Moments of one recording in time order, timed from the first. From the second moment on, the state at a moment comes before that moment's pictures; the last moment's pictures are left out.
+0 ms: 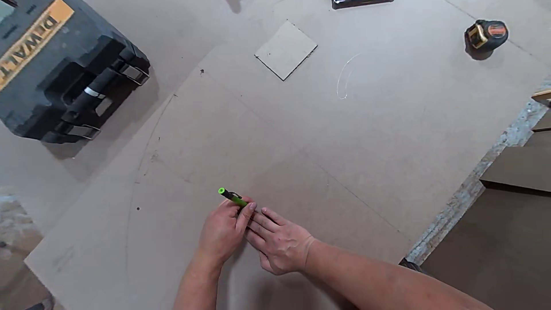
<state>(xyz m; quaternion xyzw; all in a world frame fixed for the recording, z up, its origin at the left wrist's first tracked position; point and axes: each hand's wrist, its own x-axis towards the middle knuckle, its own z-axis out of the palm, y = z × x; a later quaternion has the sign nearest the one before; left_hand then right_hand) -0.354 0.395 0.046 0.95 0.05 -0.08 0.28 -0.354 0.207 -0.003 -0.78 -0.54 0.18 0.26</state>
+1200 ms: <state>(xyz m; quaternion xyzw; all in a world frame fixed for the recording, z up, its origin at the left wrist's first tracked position) -0.357 0.388 0.041 0.96 0.10 0.00 0.26 -0.353 0.207 -0.001 -0.78 -0.54 0.19 0.24</state>
